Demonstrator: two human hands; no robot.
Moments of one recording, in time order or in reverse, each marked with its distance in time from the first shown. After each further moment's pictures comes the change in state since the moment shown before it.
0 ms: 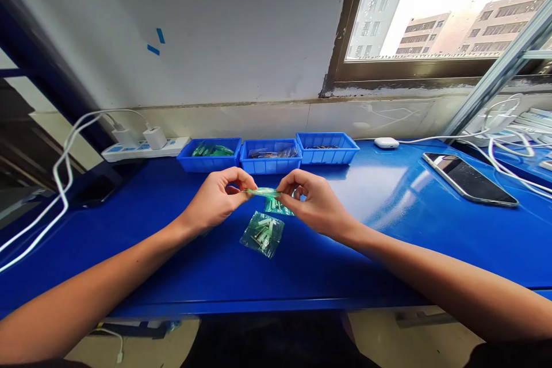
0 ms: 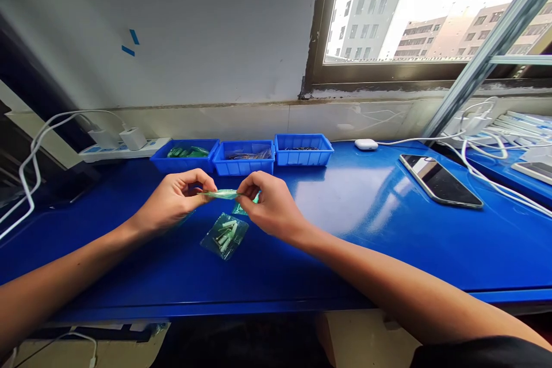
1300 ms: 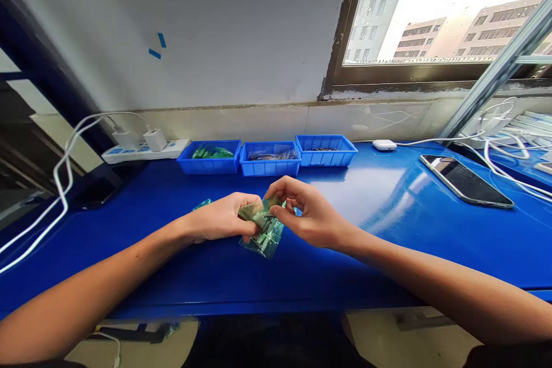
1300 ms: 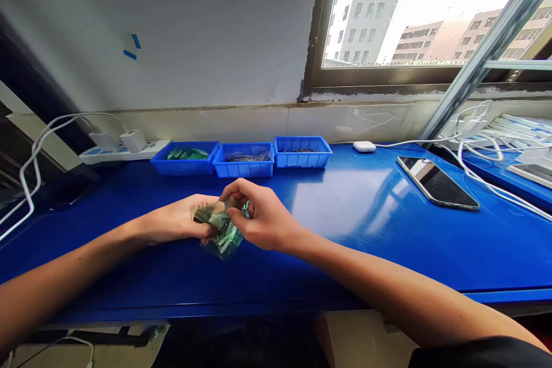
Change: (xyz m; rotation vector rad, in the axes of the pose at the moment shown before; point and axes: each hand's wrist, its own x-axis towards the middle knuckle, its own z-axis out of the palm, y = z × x) left_hand -0.005 0.003 0.002 -0.206 -0.621 -0.295; right_hand -0.007 -0.017 0.000 0.150 -0.201 -0.027
